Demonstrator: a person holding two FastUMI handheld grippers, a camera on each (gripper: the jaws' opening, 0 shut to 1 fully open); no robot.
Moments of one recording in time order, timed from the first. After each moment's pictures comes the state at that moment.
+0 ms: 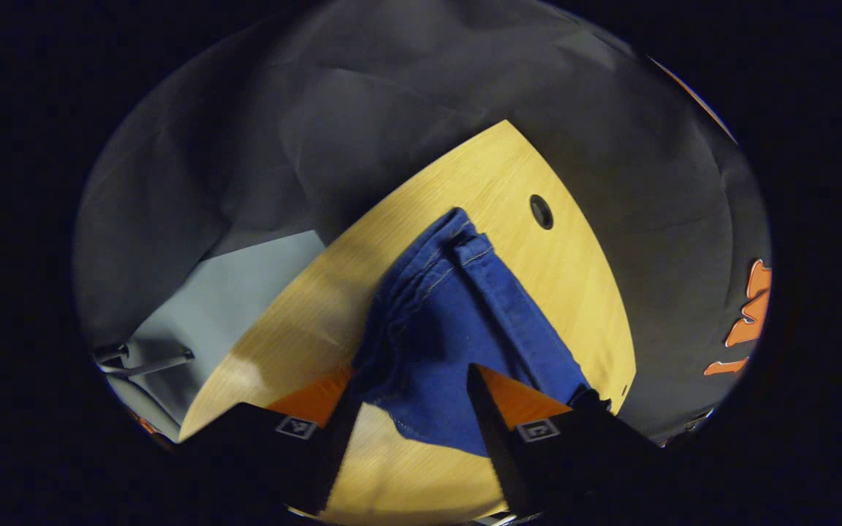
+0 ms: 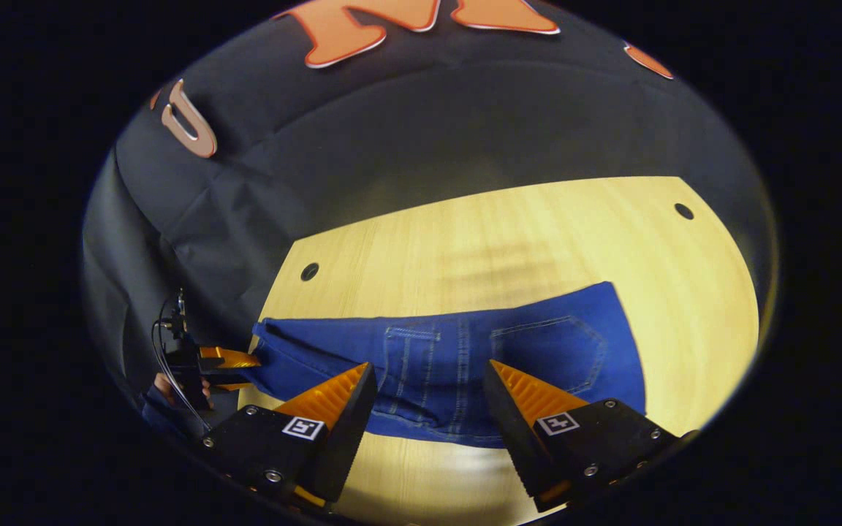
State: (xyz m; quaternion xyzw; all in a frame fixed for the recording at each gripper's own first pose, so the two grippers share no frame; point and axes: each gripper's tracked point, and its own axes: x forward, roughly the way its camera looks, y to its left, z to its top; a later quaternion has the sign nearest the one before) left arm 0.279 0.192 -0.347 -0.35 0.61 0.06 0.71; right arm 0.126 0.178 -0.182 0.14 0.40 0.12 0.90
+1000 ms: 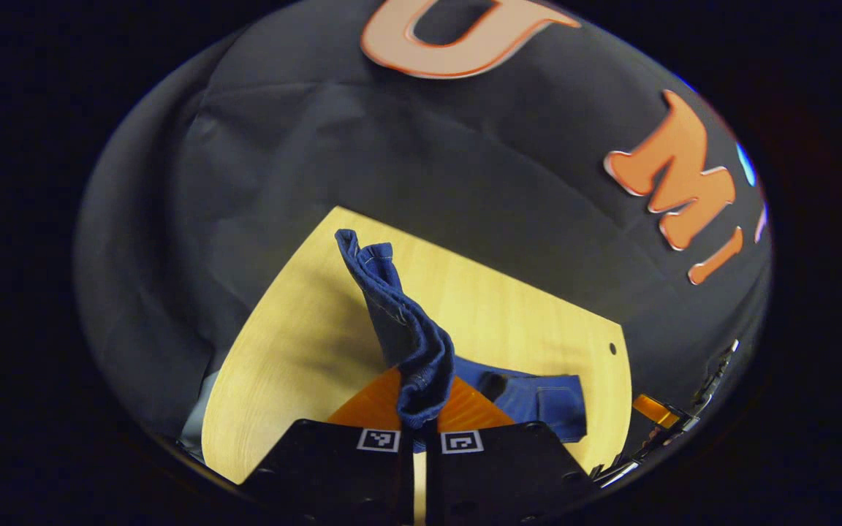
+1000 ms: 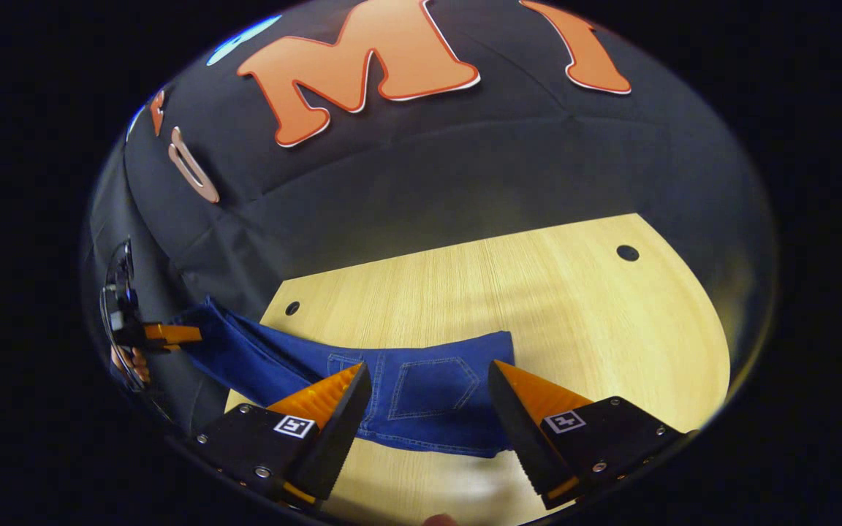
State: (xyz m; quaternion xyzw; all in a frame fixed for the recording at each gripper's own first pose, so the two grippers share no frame) left arm 0.307 0.060 -0.109 -0.19 0.47 -0.08 0.86; right arm 0.126 0.050 -0.131 0.13 0.32 0.13 0.93
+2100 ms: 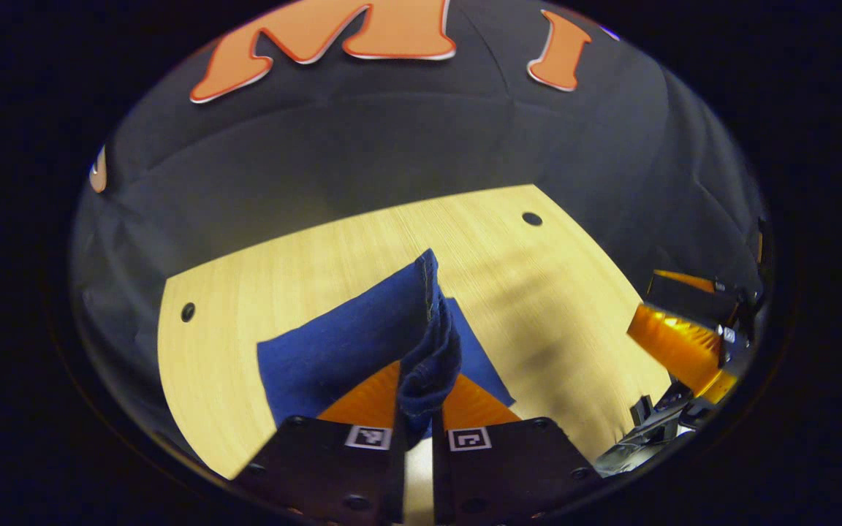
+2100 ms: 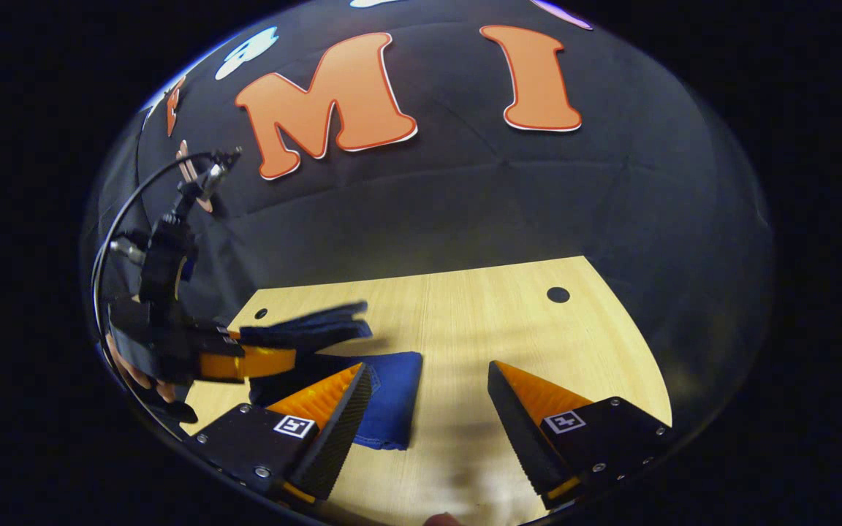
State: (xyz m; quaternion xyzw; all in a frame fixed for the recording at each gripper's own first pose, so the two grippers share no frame) left arm 0.236 -0.291 -0.155 0.06 0.51 -0.28 0.81; right arm 0.106 -0.091 -0.114 0.09 0.26 0.09 0.96
